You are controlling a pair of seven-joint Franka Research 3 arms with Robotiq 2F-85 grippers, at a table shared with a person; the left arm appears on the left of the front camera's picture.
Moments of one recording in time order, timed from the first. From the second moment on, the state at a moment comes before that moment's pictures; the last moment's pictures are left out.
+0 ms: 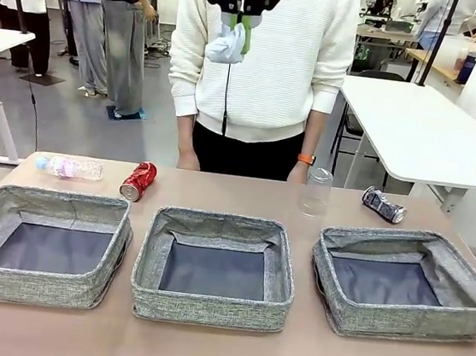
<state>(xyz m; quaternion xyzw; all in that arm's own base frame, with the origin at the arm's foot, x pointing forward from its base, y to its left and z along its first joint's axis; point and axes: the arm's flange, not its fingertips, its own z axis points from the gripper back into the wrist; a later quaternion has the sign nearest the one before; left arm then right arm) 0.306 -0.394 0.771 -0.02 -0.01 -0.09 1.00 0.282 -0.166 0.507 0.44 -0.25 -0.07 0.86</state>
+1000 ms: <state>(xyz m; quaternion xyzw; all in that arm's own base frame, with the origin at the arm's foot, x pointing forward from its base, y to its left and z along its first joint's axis) 0.306 -0.394 0.770 -0.02 -0.01 -0.09 1.00 0.282 -0.166 0.507 0.44 -0.25 -0.06 0.86</state>
